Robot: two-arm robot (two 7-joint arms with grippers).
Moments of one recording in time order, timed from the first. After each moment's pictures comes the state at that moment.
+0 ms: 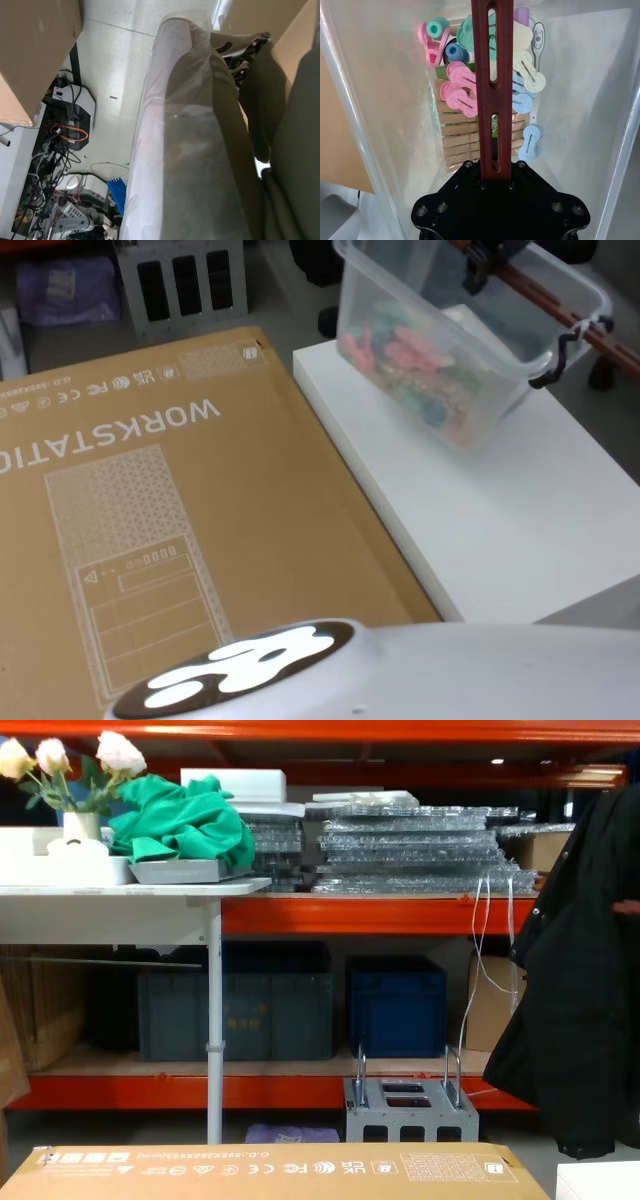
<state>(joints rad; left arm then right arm) -1.47 0.98 1.56 -0.90 0.05 0.15 -1.47 1.28 0.90 -1.10 -1.17 -0.18 -0.14 1.43</state>
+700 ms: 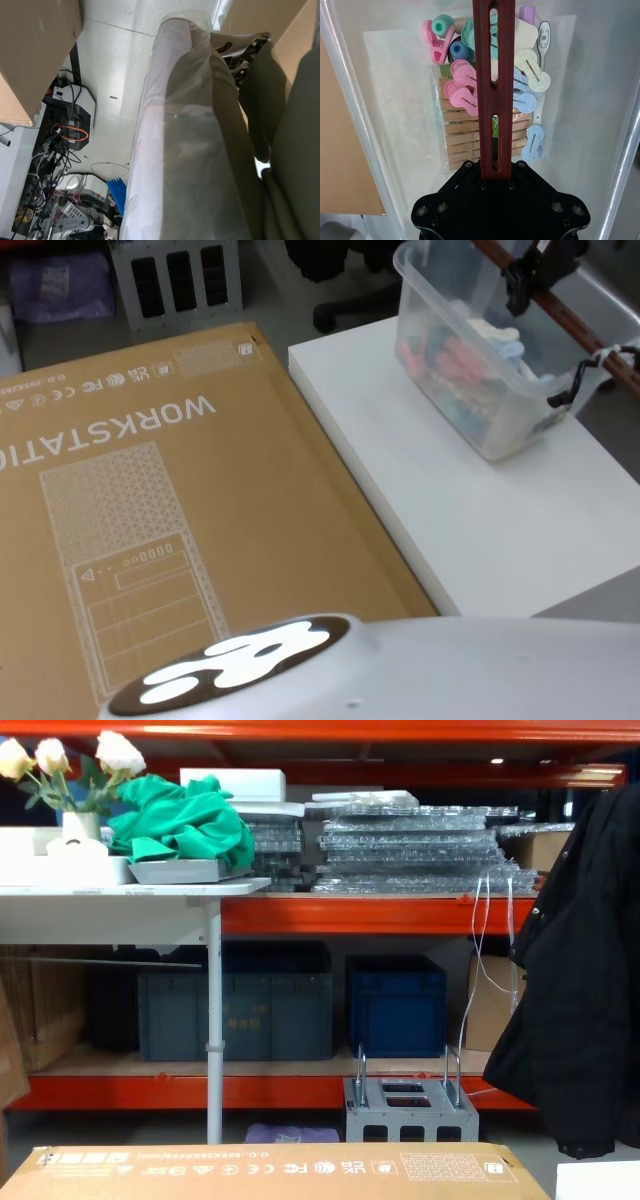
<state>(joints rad) -1.47 0.98 1.56 -0.90 0.05 0.15 -1.47 1.21 0.92 -1.09 -1.05 -0.24 -0.05 1.39</state>
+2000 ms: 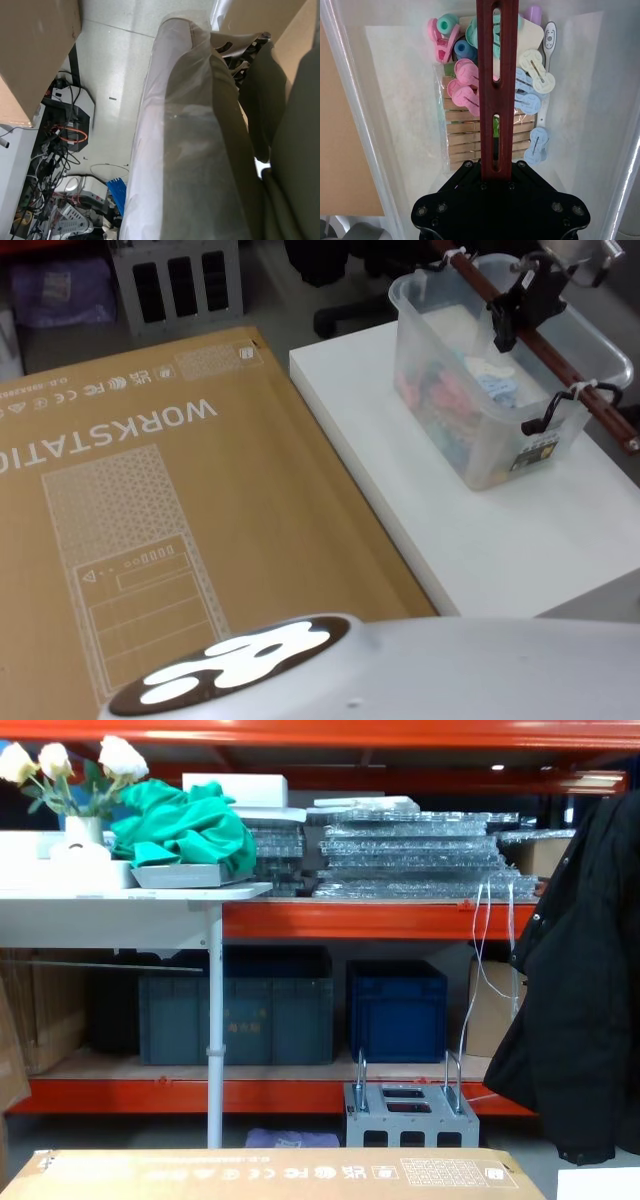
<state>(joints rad) -1.47 0.98 1.56 -0.90 0.05 0.15 -1.47 1.11 0.88 -1.03 -1.03 -0.24 0.06 1.40</state>
